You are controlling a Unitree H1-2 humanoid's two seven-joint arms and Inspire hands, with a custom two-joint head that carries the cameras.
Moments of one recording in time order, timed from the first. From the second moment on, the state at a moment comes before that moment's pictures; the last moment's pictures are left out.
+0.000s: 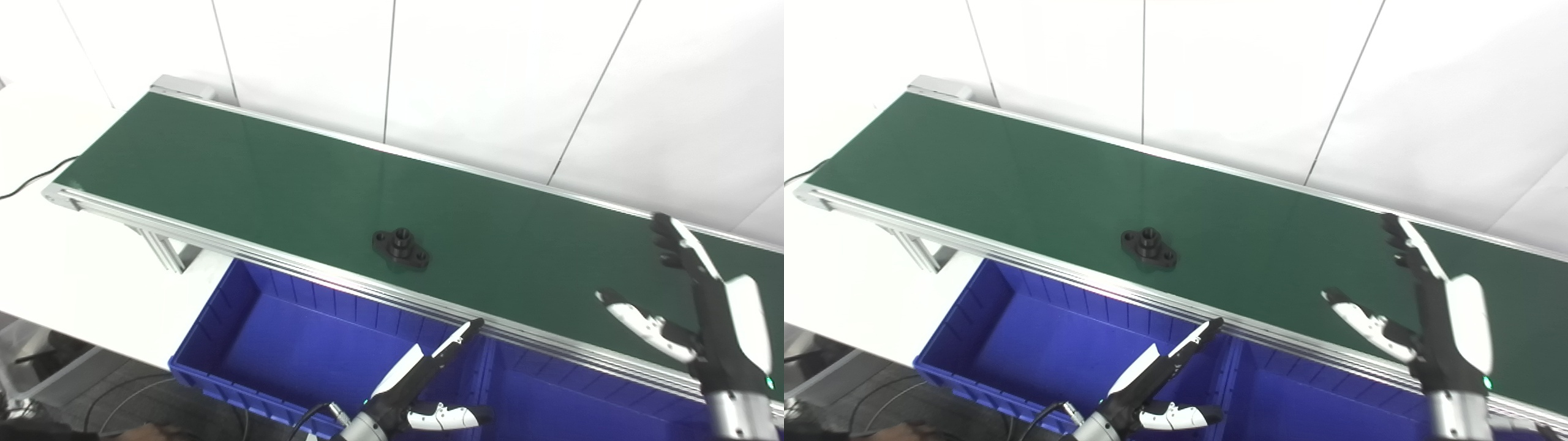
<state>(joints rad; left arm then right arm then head) 0.15 -0.04 -0.41 0.19 0.29 -0.36 -0.10 -0.04 -0.27 0.01 -0.43 -0.50 0.11 0.14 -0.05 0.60</state>
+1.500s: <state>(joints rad) 0.14 0.09 -0.32 0.10 0.18 -0.31 -0.22 -0.41 -0.28 0.39 -0.01 -0.88 0.37 0.36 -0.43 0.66</state>
